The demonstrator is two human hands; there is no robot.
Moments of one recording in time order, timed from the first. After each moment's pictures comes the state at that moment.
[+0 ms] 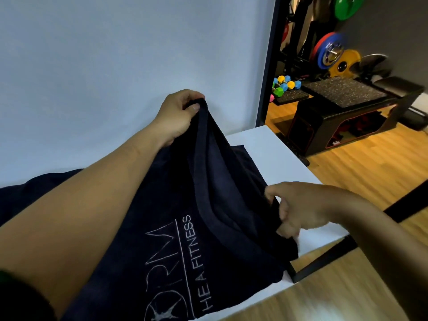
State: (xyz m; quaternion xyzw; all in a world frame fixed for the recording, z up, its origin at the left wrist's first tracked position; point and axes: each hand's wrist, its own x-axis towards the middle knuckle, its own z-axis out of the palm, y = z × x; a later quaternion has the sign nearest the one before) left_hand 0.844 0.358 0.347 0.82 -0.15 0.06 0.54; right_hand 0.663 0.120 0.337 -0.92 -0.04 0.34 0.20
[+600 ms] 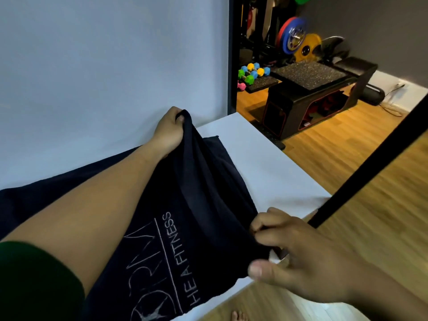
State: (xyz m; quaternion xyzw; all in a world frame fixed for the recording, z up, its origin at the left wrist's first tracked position) left_hand 0.852 0.323 0.285 0.88 -0.11 0.00 0.45; right_hand 0.549 0.134 0.304 -0.92 -0.19 0.05 0.35
